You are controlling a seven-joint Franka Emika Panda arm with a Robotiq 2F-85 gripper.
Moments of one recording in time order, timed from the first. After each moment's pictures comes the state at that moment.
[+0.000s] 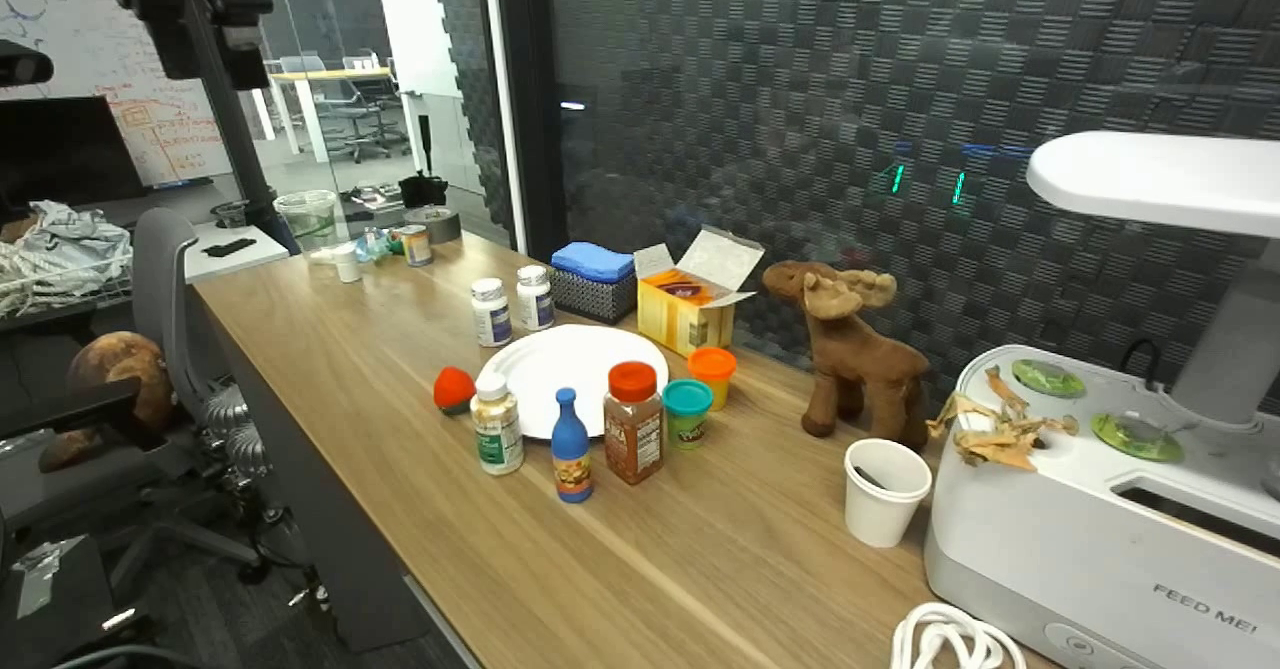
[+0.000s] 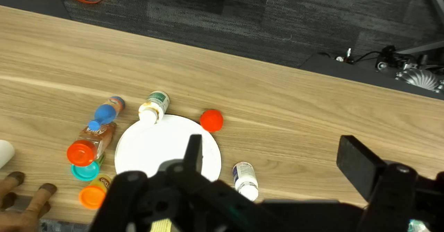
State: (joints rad) arm 0.15 -0.48 0.16 -2.26 0.09 1.81 0.05
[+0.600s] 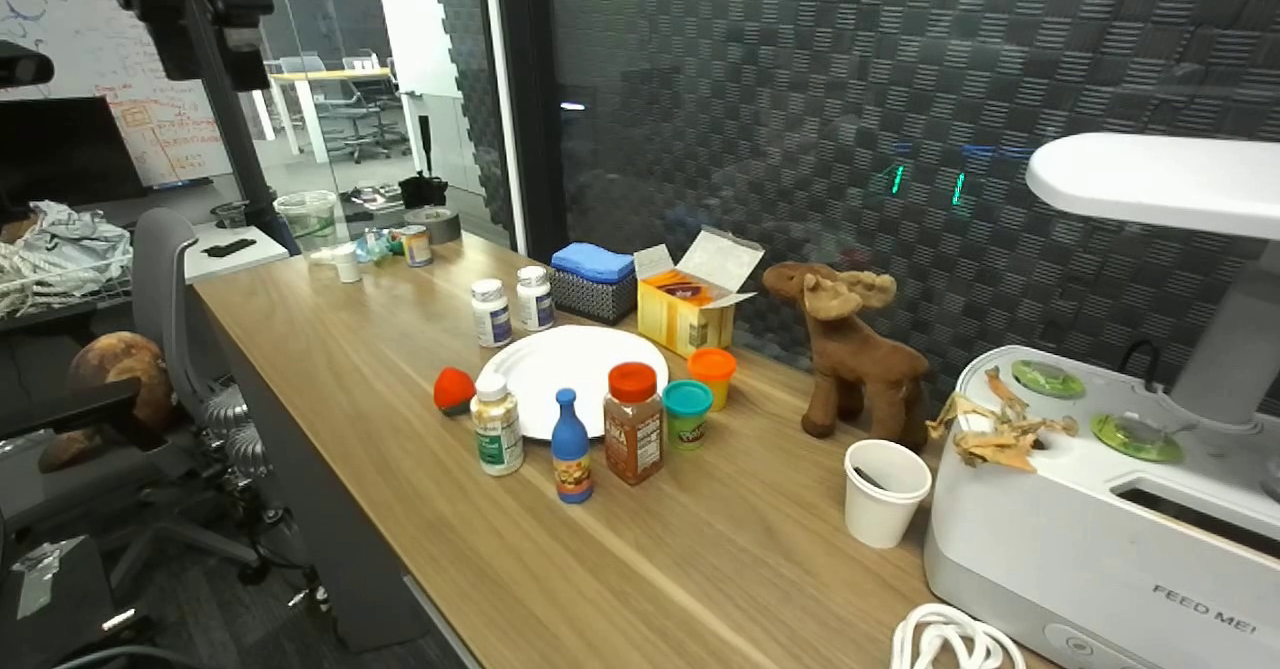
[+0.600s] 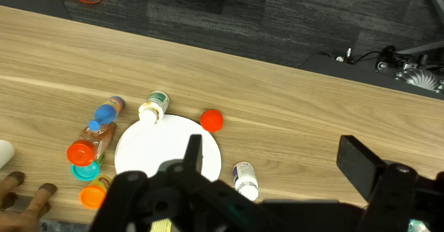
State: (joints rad) arm 0.15 -0.48 0.16 -2.26 0.09 1.81 0.05
